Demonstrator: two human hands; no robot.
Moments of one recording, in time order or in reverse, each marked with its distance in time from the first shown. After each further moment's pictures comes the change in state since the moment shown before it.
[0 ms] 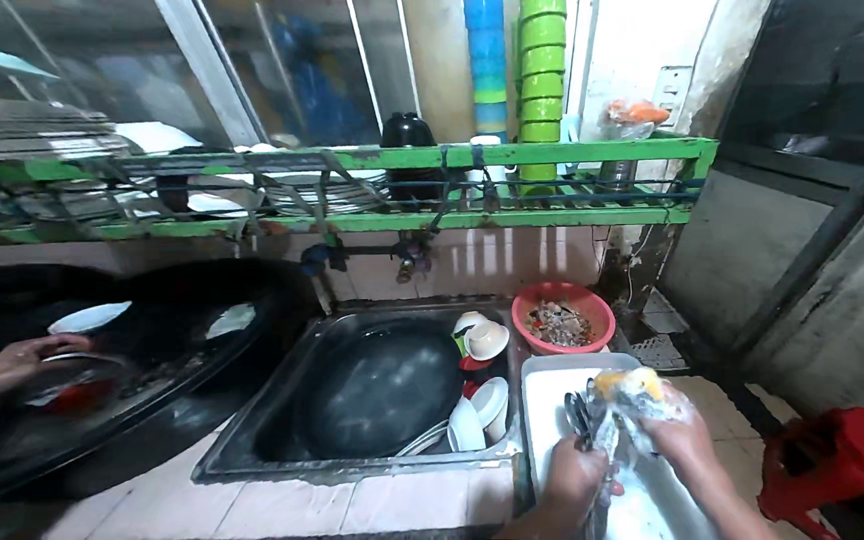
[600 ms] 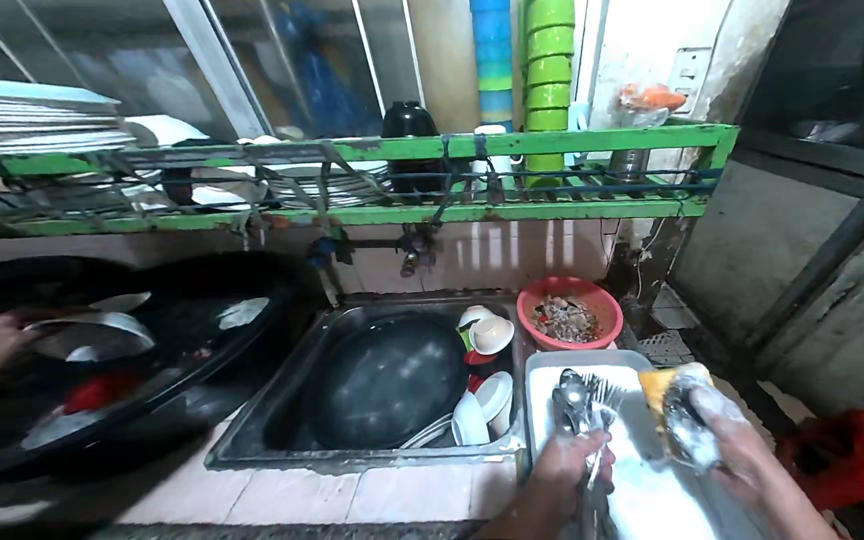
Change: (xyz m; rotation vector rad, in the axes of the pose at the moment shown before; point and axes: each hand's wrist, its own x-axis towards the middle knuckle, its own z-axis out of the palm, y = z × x) left_hand 0.014 -0.007 -0.017 -0.453 -0.232 -0.015; right_hand 0.006 0.021 -0.031 0.576 -0.123 0.102
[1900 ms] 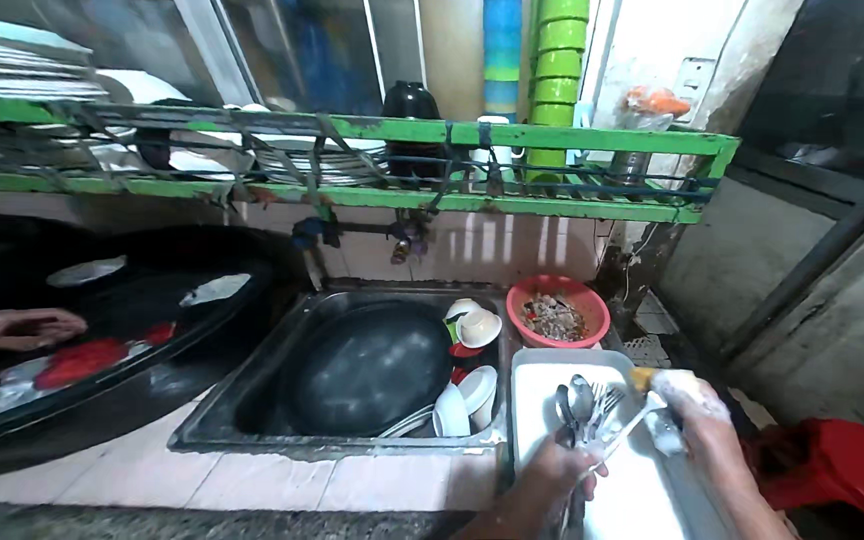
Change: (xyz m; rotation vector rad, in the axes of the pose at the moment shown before) left_hand -0.007 -0.007 0.001 0.152 -0.103 0.059; right_hand 0.026 0.015 -0.006 -0.193 0.178 -0.211
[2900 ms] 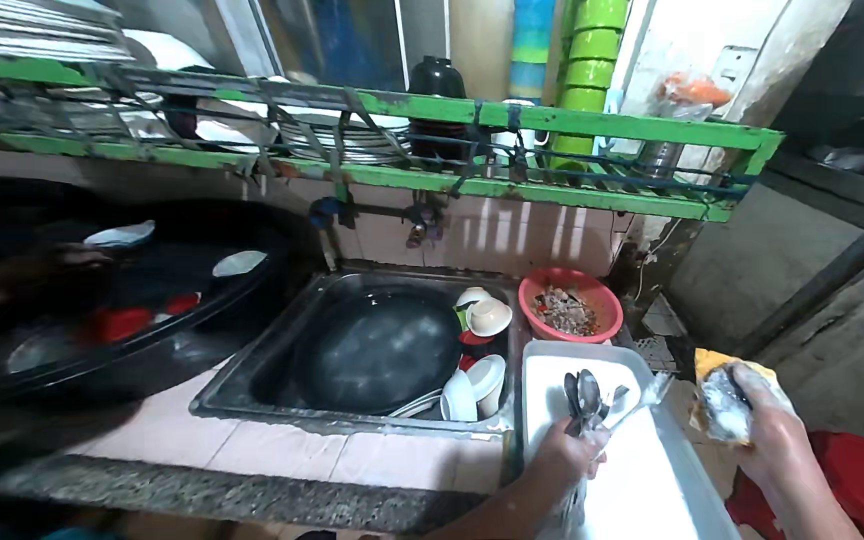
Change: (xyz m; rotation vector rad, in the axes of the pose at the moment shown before) left_hand -0.002 0.006 0.005 0.058 0.129 0.048; right_hand 0.019 -0.020 -0.028 0.186 0.070 0.090
